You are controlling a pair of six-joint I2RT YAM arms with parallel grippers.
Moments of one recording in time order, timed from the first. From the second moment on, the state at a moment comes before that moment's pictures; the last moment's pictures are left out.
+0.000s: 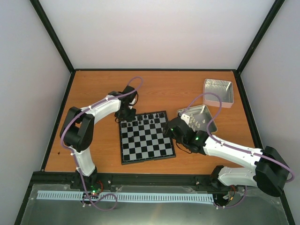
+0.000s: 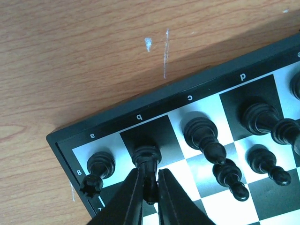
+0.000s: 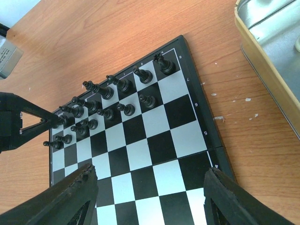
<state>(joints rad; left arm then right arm) -0.47 1.82 1.28 -0.83 -0.07 -0.25 0.91 1.17 0.67 -0.25 0.33 1.08</state>
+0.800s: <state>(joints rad) -0.47 1.53 1.20 -0.76 -0.07 -0.29 0.95 1.37 0.77 -0.26 0.28 0.94</state>
